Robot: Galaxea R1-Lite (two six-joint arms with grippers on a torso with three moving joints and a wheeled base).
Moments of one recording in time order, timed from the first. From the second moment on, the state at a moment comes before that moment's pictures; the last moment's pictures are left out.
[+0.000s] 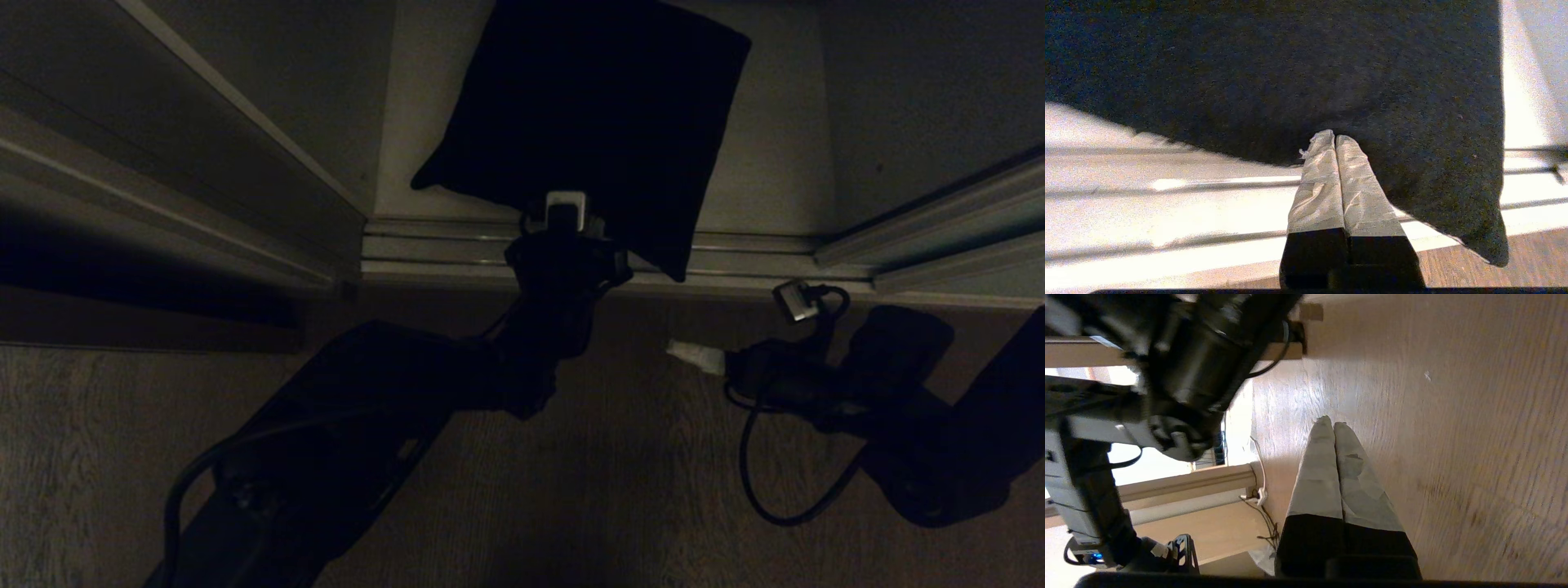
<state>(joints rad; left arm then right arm) -0.70 2.53 -1.92 -1.03 0.32 0.03 0.16 2.07 -0.67 -1.49 0.84 0.67</state>
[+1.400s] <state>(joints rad) -0.36 1.70 -1.04 -0.57 0.24 -0.33 0.24 2.03 -0.94 -0.83 0.73 0.51</state>
